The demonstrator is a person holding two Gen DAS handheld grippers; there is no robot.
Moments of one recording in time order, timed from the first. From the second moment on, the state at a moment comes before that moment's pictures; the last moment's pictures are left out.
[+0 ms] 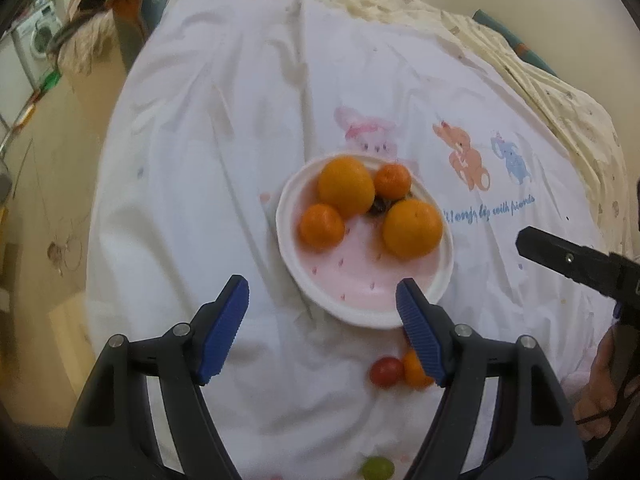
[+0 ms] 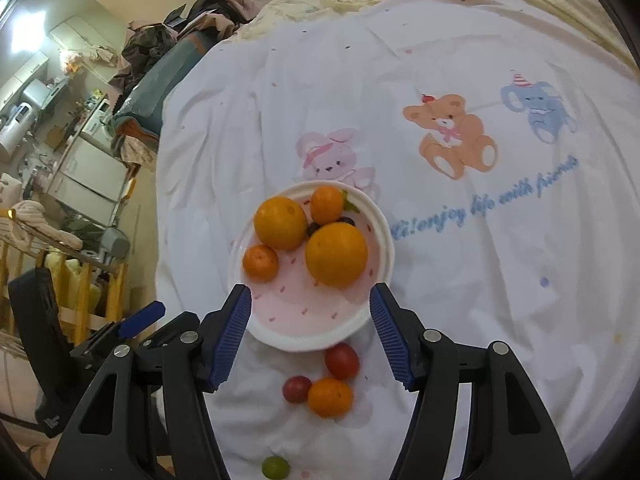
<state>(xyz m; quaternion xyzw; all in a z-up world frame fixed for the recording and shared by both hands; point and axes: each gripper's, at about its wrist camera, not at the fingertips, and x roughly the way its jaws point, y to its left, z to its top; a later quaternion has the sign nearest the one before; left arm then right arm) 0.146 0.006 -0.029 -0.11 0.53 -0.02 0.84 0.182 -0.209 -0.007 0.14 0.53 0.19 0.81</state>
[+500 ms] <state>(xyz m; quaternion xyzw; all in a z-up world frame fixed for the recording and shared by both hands) 0.124 0.013 -0.046 -0.12 0.54 0.00 0.83 0.135 -0.238 -0.036 0.16 0.55 0.13 0.81</state>
